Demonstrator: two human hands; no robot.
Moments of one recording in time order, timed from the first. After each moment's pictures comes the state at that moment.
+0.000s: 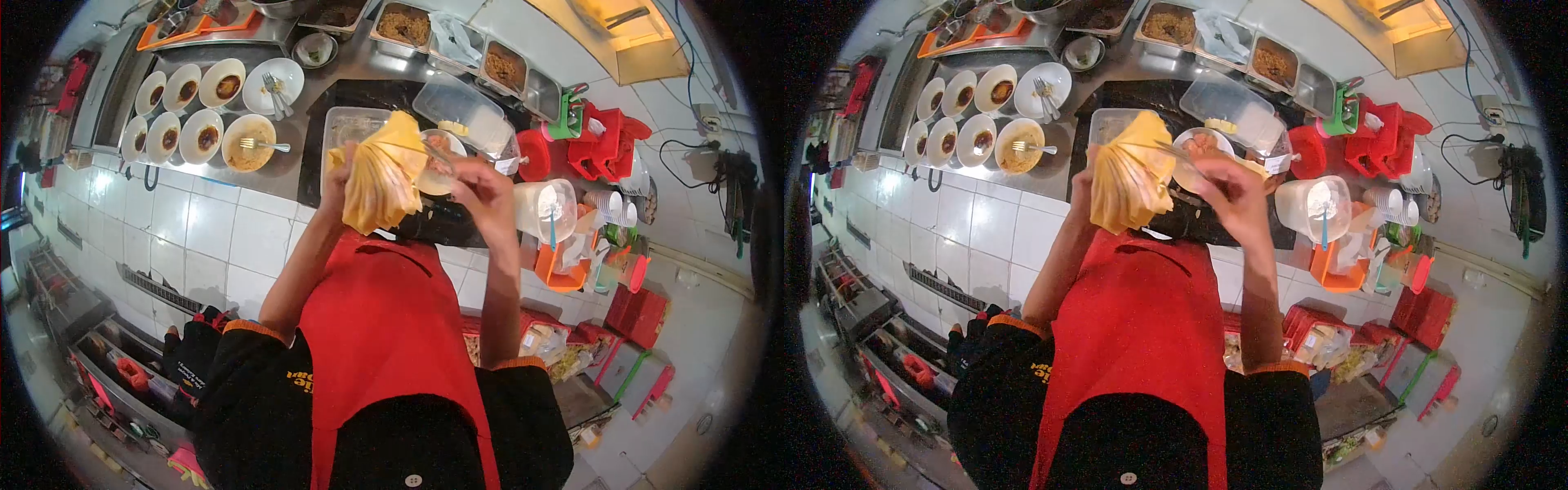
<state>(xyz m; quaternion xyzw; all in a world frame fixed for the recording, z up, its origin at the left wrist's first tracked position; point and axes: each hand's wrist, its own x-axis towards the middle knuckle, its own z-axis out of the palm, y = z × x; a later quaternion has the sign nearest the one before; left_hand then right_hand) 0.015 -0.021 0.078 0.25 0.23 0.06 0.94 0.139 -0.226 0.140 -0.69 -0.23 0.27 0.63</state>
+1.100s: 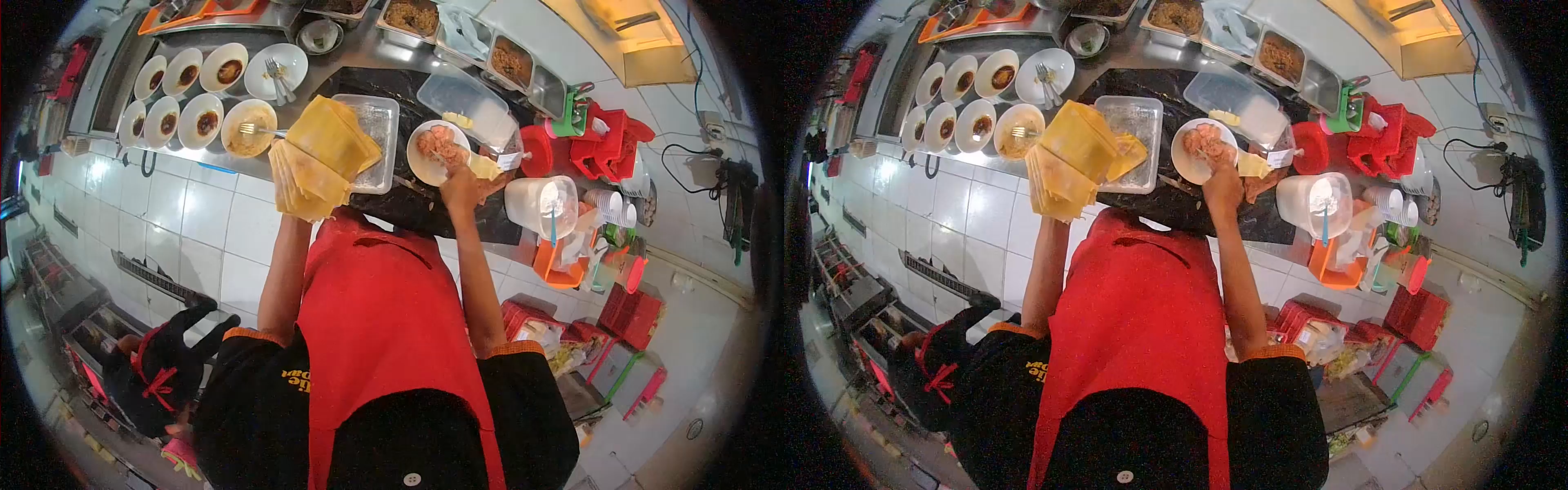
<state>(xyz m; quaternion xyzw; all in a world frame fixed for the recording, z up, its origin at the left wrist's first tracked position) -0.037 0.036 -0.034 0.93 0.16 0.29 0.12 0.155 -0.233 -0.032 -0.97 -0.12 0.08 0.18</state>
